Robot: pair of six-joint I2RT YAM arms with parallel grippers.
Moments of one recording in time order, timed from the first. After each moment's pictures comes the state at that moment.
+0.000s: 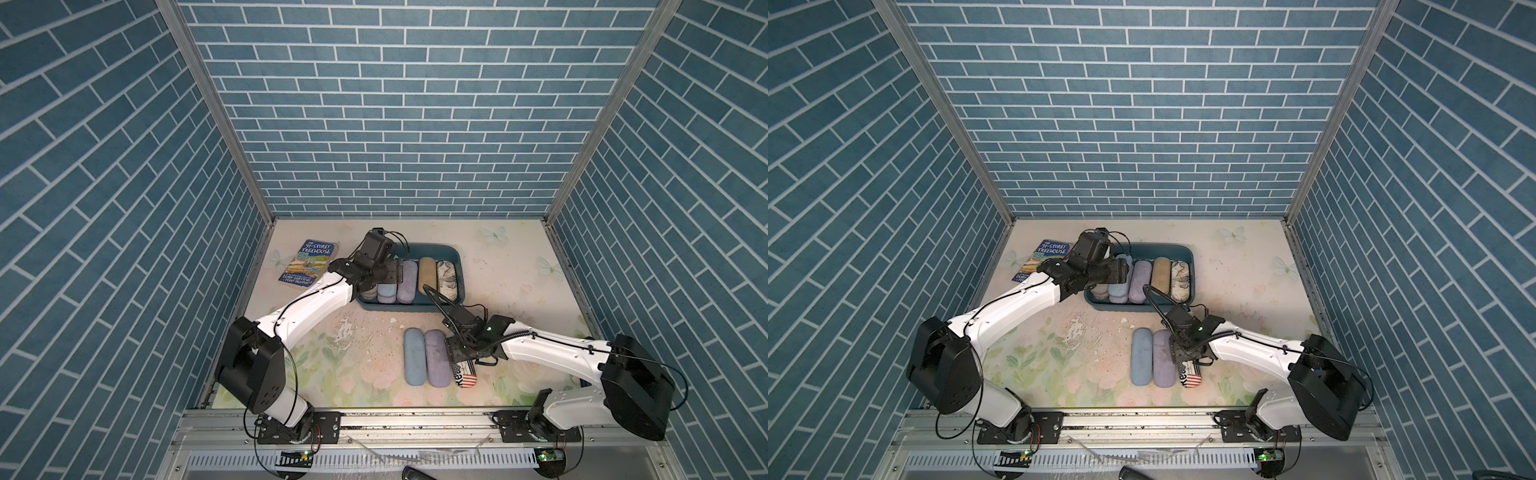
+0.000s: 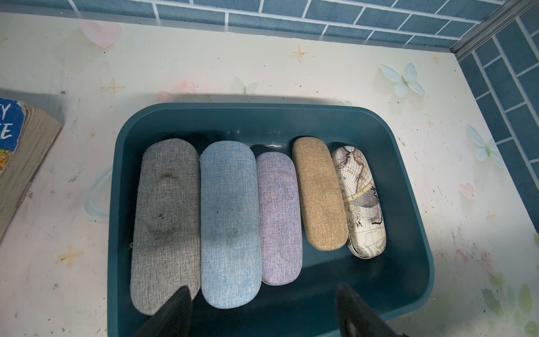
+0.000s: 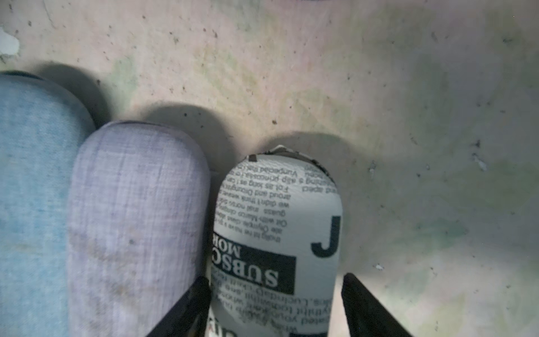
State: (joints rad) left arm -0.59 1.55 1.24 -0.49 -0.10 -0.46; right arm 0.94 1.37 0.72 -0.65 0.14 0.64
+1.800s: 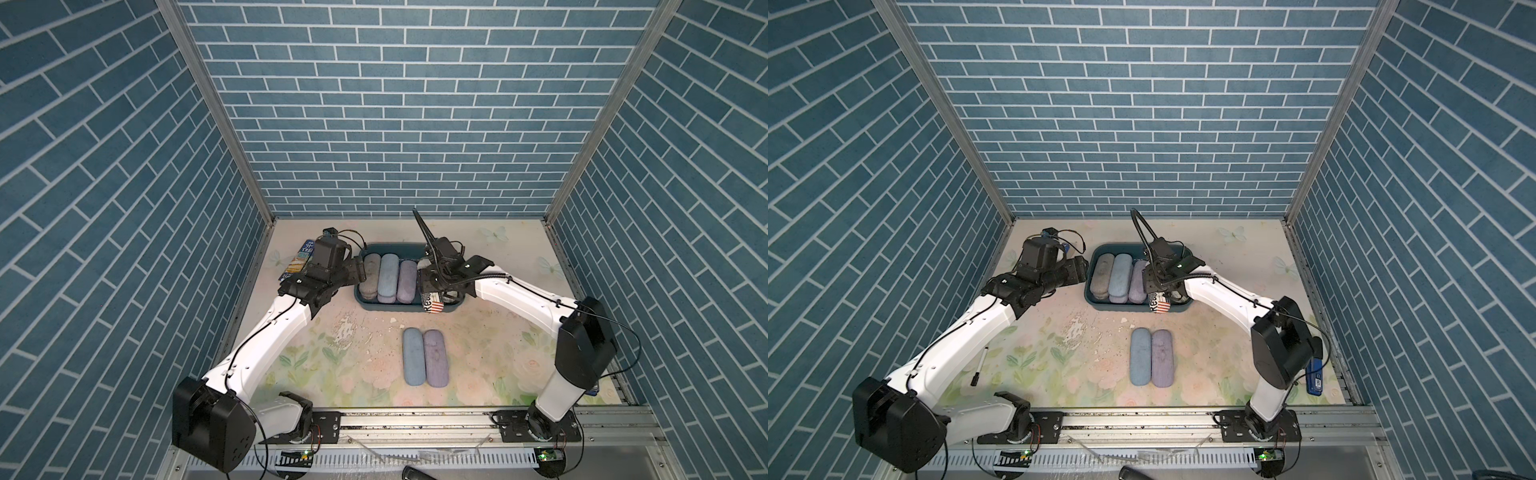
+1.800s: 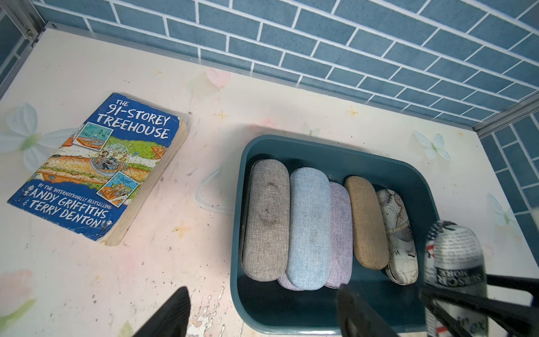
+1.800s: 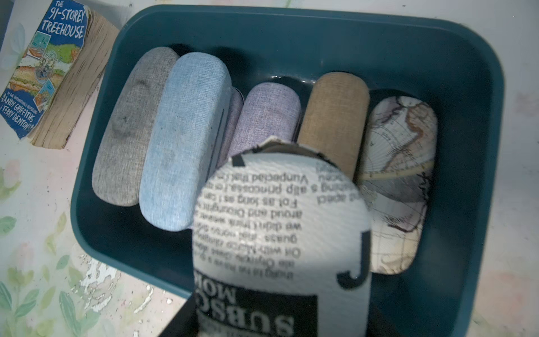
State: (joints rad) left arm -0.38 1.23 1.06 -0.52 -0.12 -0.46; right arm 0.77 1.76 1.40 -0.61 0.09 0.49
